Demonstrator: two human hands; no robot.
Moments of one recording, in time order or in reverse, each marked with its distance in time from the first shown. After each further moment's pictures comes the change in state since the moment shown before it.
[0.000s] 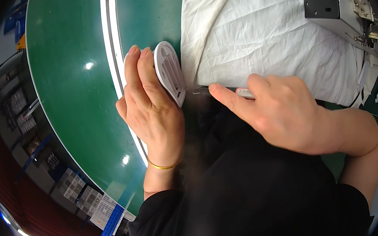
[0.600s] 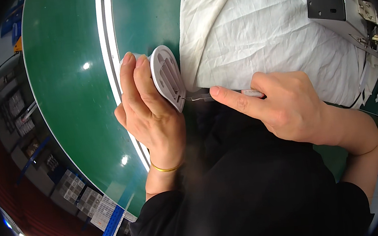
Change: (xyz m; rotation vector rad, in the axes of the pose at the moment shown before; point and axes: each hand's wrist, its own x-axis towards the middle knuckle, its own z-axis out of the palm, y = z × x) left_hand -0.041 -0.008 0.002 -0.001 0.069 -0.003; right_hand -0.019 -0.010 0.029 0.124 0.104 -0.002
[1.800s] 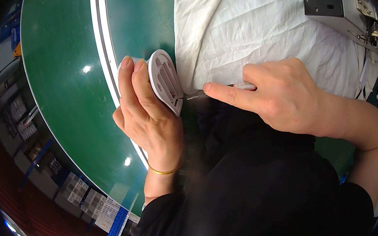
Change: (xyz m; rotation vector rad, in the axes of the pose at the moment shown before) left_hand -0.047 0.006 -0.027 -0.006 -0.032 0.044; right_hand -0.031 -0.029 0.011 -0.079 -0.051 -0.011
